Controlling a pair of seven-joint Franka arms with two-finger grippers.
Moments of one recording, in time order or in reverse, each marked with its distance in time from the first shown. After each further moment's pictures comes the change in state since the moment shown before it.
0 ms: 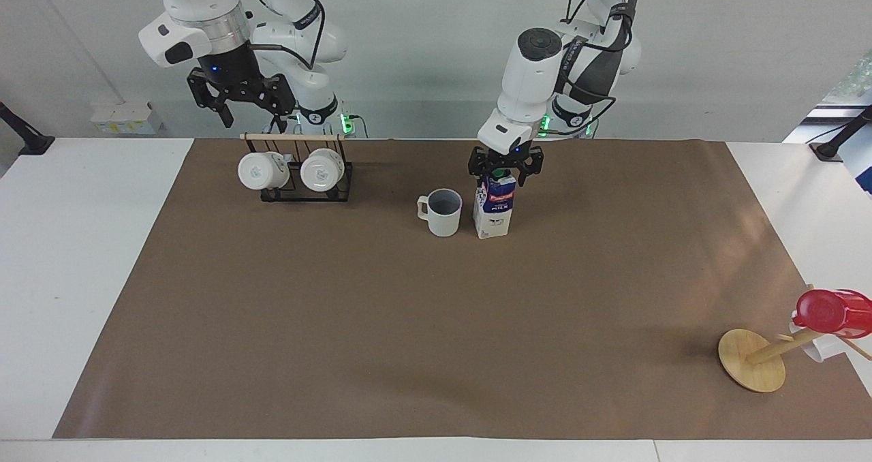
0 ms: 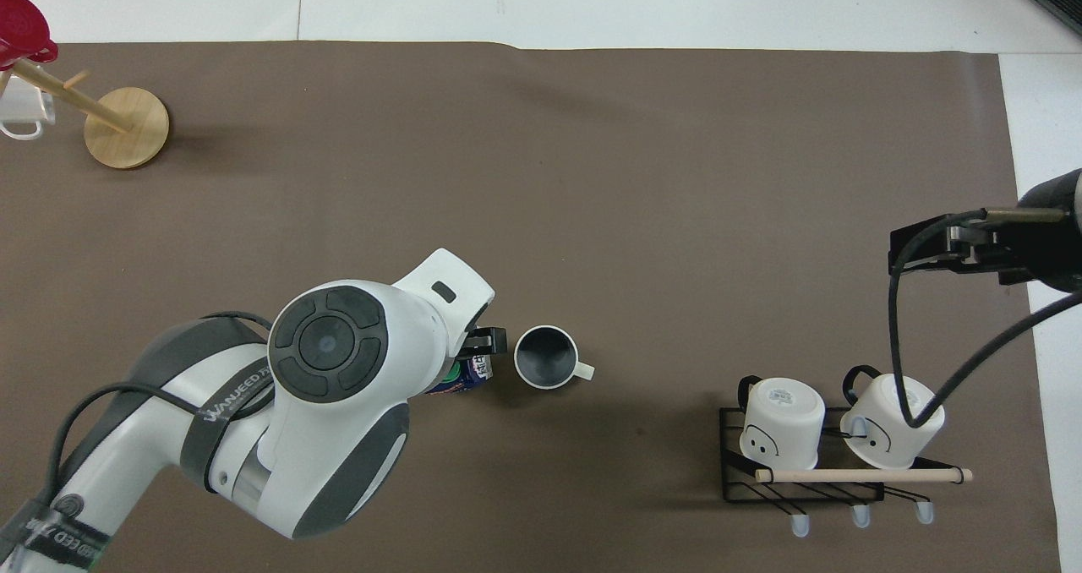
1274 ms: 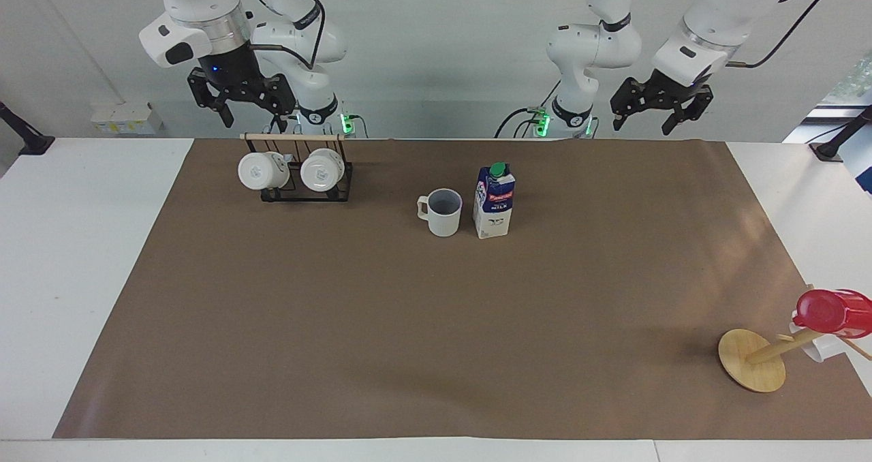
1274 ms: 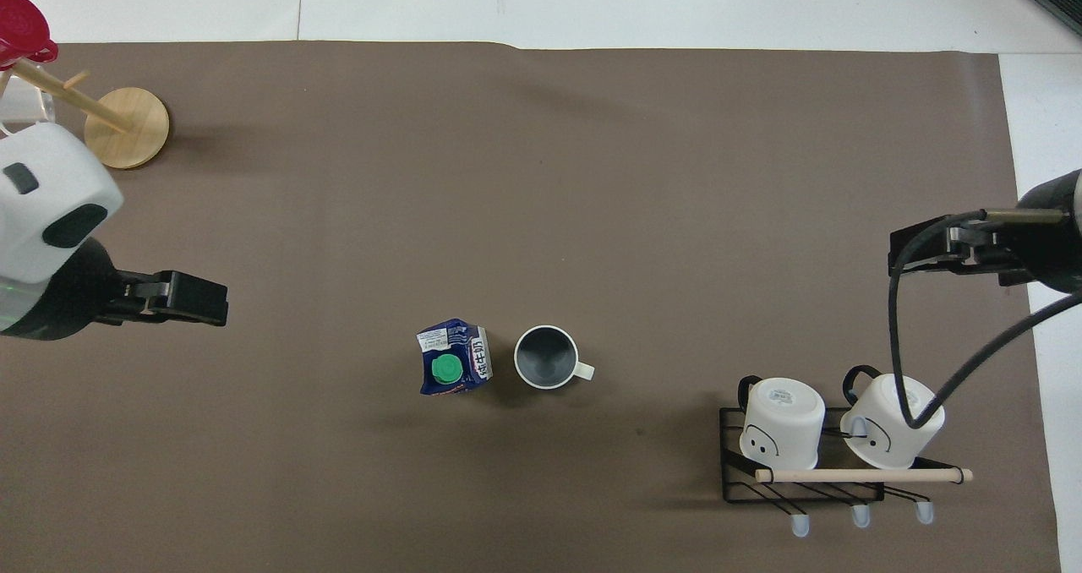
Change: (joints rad) left arm 0.429 -0.076 0.050 0.402 -0.009 -0.626 0.581; right arm 0.000 0.000 0.000 0.000 0.000 -0.004 0.000
